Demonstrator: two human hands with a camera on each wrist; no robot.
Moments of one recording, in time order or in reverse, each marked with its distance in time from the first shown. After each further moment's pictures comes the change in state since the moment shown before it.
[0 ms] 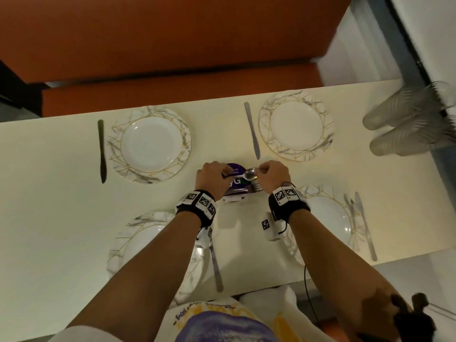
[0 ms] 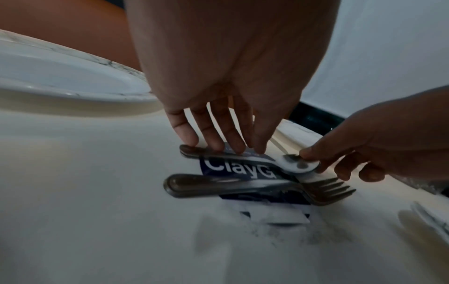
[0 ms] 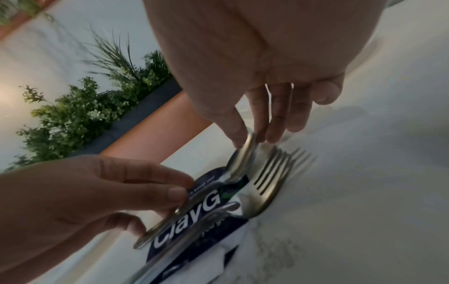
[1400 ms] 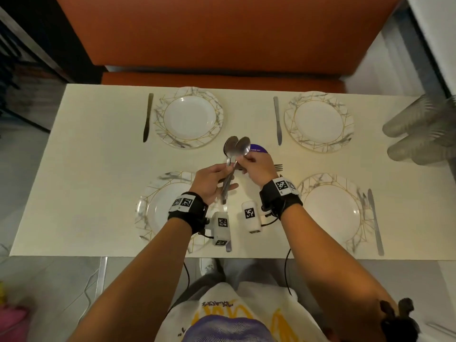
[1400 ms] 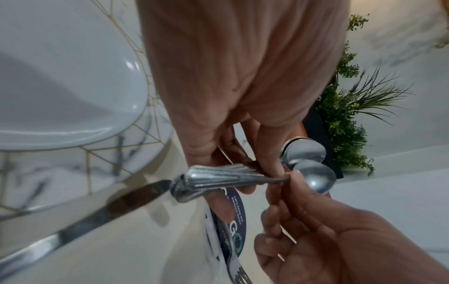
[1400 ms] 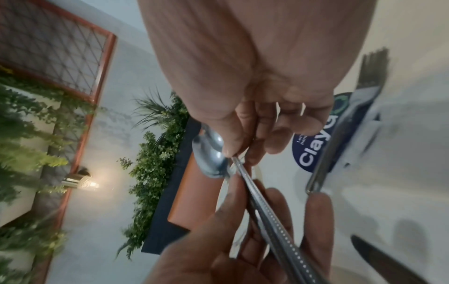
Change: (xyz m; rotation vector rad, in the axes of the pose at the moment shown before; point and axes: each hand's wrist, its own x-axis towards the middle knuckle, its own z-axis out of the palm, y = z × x) left_hand -0.148 -0.023 -0.027 -1.332 0.020 -0.385; right_hand -0.115 -0.059 0.028 0.361 -0.197 -0.334
